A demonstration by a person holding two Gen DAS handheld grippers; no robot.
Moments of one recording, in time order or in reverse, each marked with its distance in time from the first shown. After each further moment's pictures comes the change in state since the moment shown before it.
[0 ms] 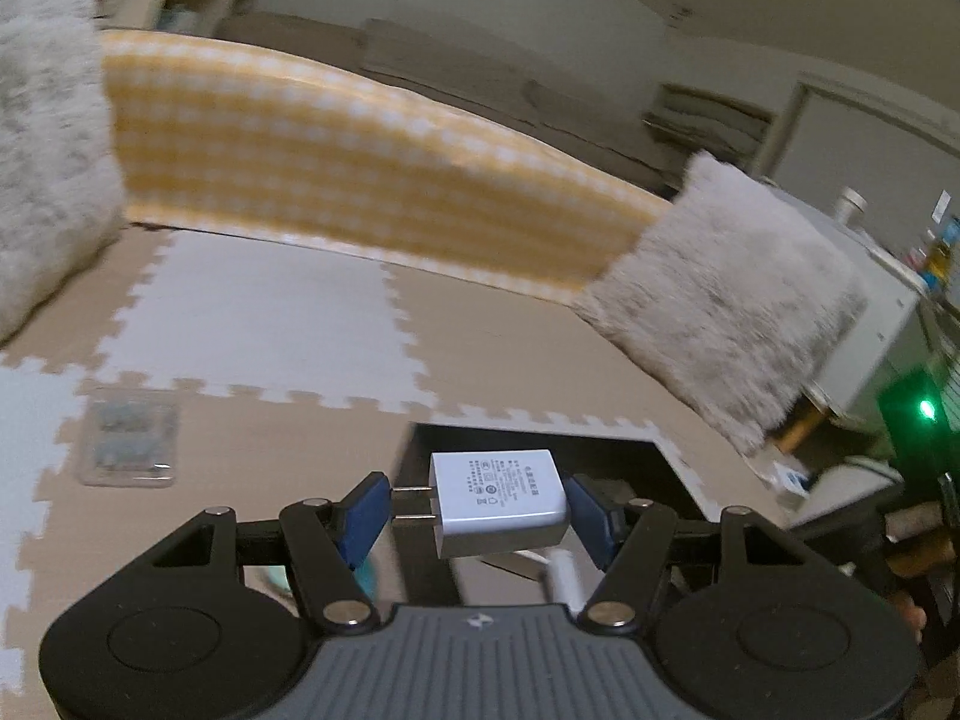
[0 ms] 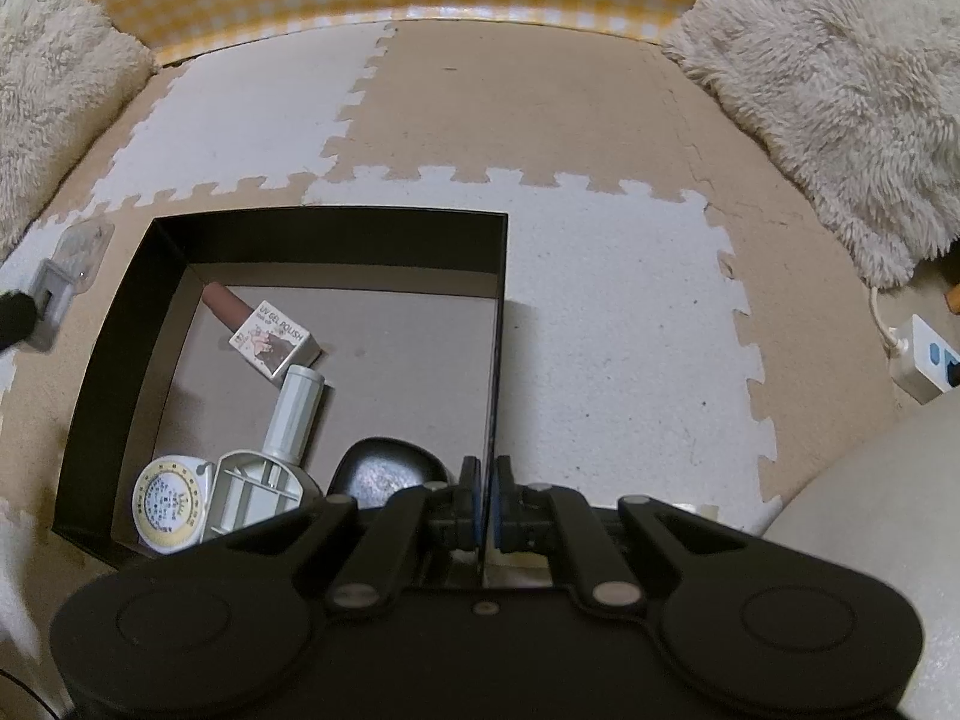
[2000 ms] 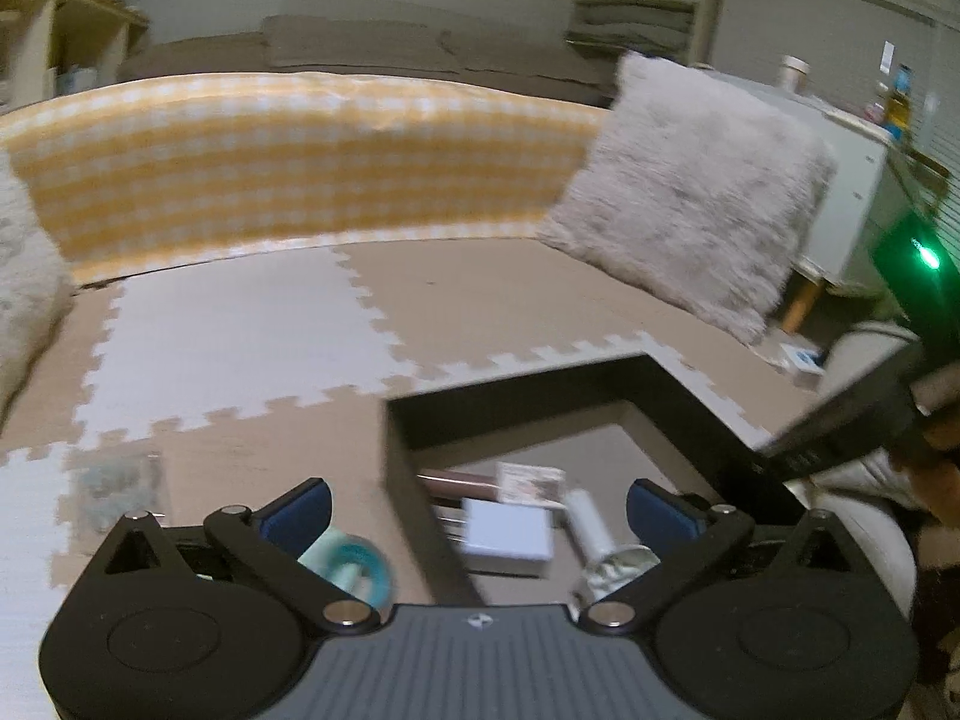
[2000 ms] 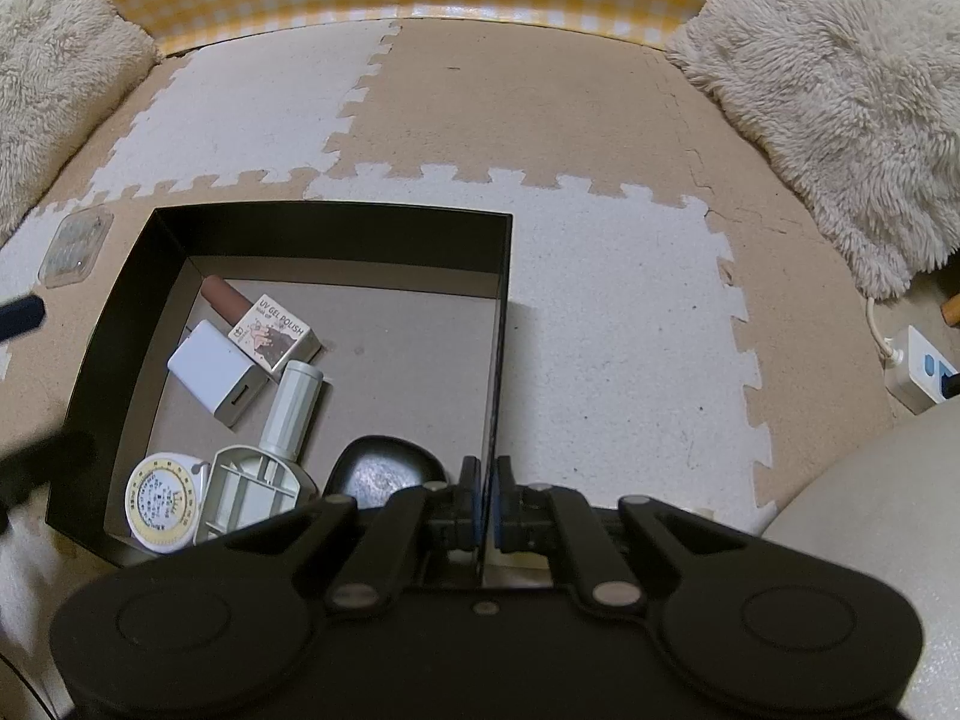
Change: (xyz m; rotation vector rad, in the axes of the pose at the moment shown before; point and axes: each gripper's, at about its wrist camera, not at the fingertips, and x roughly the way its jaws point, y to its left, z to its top) left arm 0.015 -0.008 0.000 0.237 0.093 0.037; right arm -0.001 0.000 0.000 -0.019 0.001 -0.012
